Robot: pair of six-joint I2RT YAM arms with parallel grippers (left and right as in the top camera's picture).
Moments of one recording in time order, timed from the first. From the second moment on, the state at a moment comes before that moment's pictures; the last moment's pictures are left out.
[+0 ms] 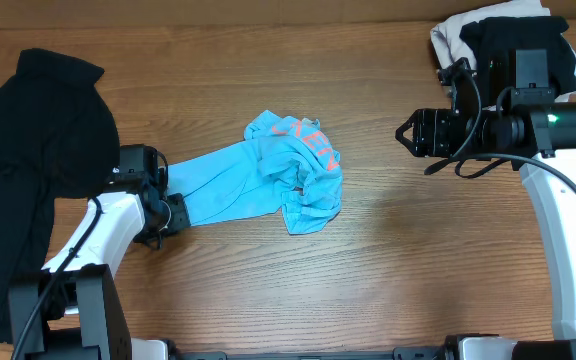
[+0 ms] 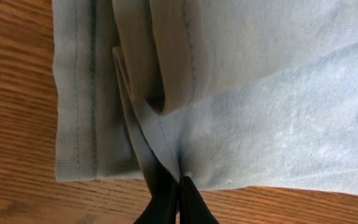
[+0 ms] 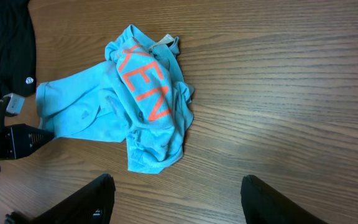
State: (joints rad) left arm 0.08 1.59 0.83 -0.67 0.03 -0.23; right arm 0.03 1.50 1.53 -1.14 -0.45 0.04
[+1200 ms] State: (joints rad) left arm 0.08 1.60 2.17 -1.27 0.18 -0.13; right arm 0.21 1.51 1.39 -0.88 -0.43 0.13
